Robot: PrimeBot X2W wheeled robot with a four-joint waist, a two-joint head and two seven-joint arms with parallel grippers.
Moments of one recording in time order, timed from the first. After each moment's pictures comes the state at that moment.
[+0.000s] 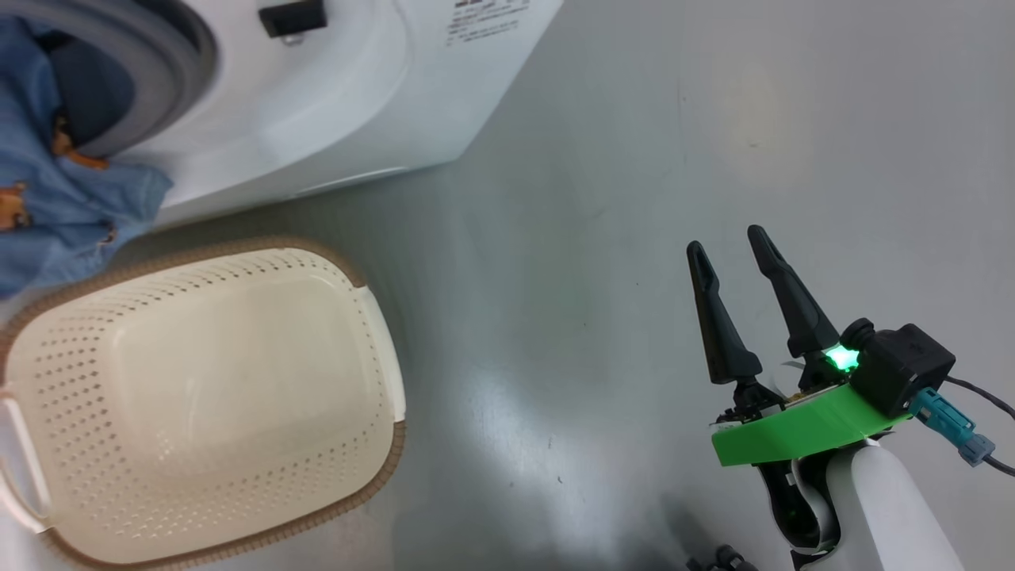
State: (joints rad) left arm -1.32 0.36 -0.16 0.89 -0.52 -0.13 -0.26; right arm -0.27 -0.05 0.14 0.04 0.32 0.12 -0.25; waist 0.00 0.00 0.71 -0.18
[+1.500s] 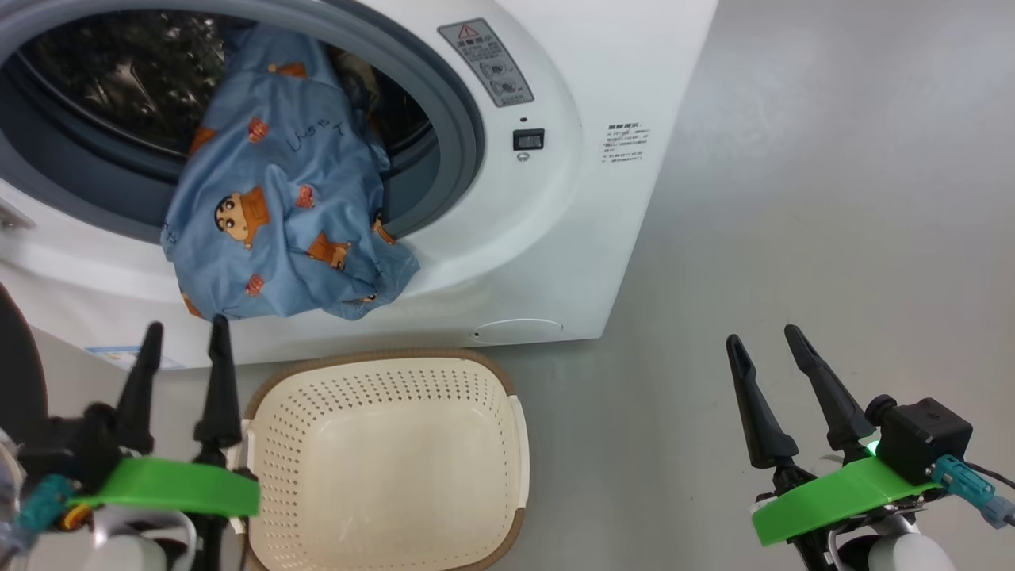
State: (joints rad) left arm -0.21 0.15 -0.04 0.19 -0.42 -0.13 -0.26; right arm -0.07 -0.05 0.05 -0.03 0.29 0.12 -0.12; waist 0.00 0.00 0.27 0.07
